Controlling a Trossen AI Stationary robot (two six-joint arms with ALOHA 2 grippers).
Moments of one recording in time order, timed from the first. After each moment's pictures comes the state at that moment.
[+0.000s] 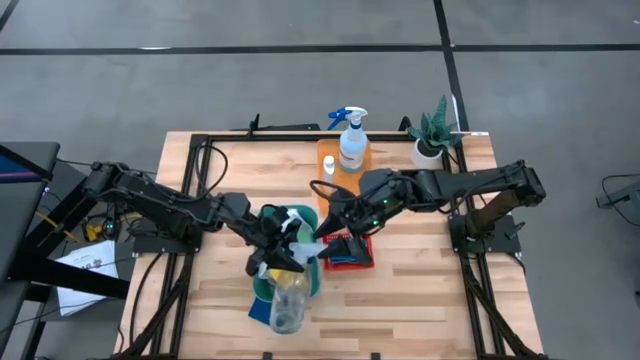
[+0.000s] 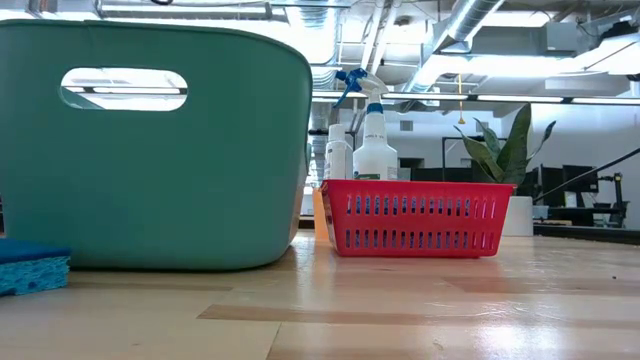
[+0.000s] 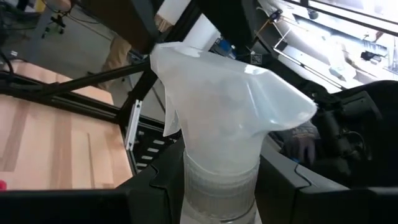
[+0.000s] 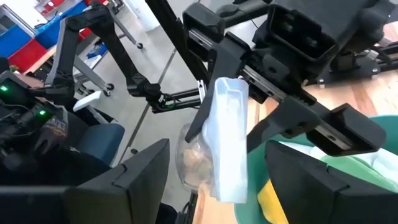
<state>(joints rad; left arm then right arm) -0.23 1.30 0.84 0.53 0.33 -0.64 0.18 1.59 1.65 -0.43 -0.26 0.41</state>
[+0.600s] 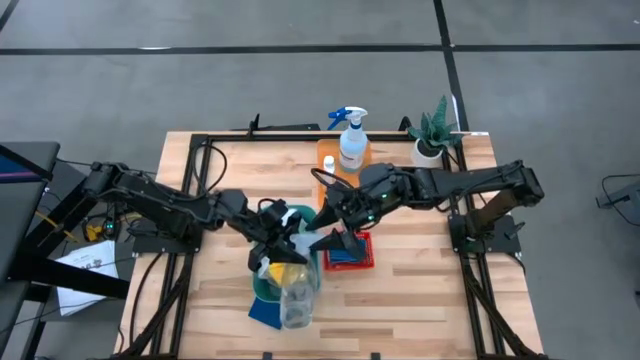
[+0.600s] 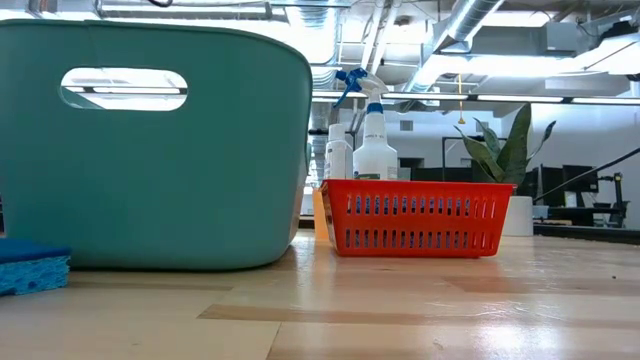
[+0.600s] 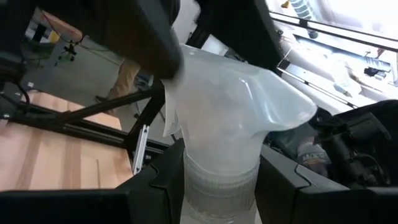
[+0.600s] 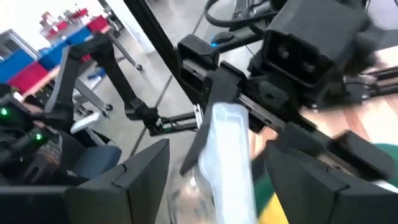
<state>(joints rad) -0.21 1.30 0.84 0.60 0.28 -0.63 0.16 1.61 1.65 -0.34 -0.24 0.43</state>
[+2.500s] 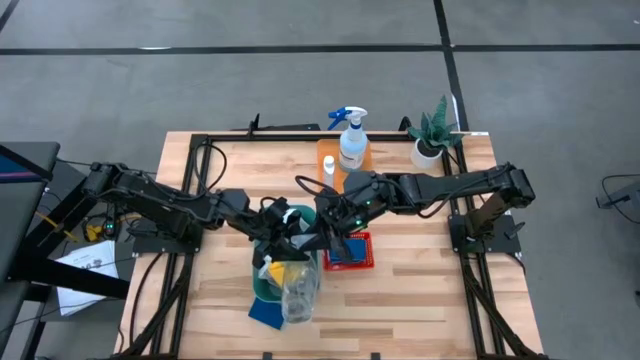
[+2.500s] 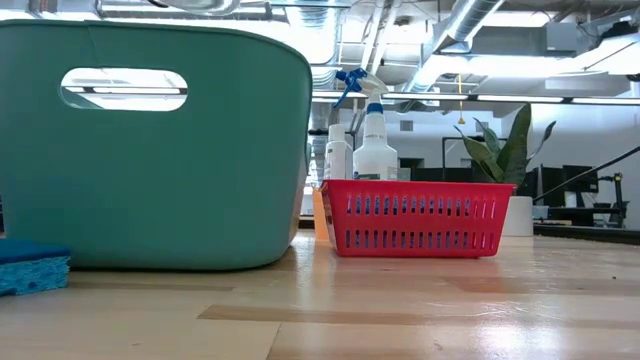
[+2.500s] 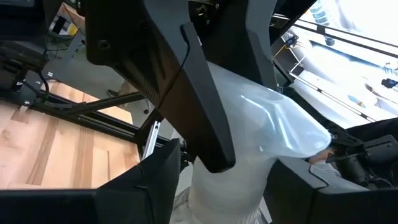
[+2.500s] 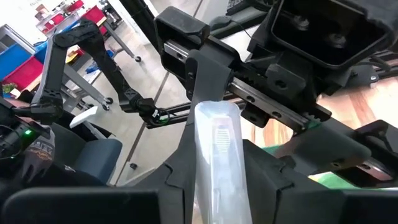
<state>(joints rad) -0.19 1.30 0.84 0.56 0.23 -0.67 0.16 1.67 1.65 -0.30 -0.27 0.46</state>
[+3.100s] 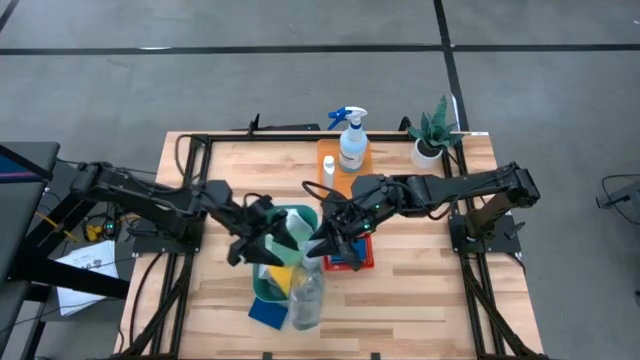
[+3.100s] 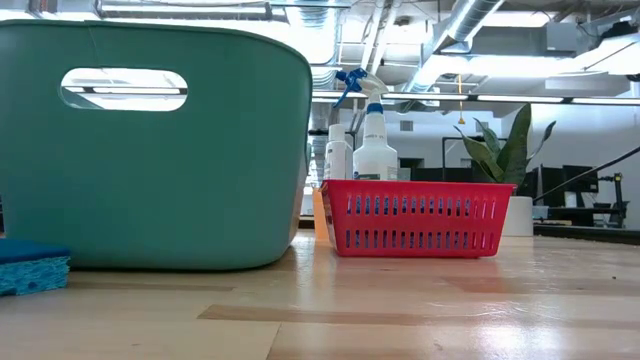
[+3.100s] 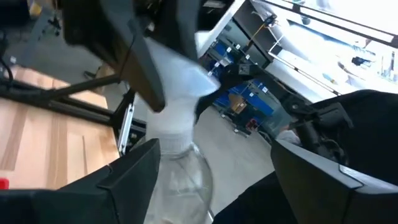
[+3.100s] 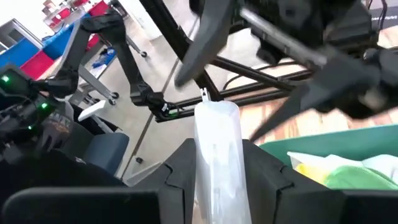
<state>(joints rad) -0.19 1.15 0.84 0.38 0.37 -0.66 0.20 1.64 1.65 -0.34 -0.26 0.46</state>
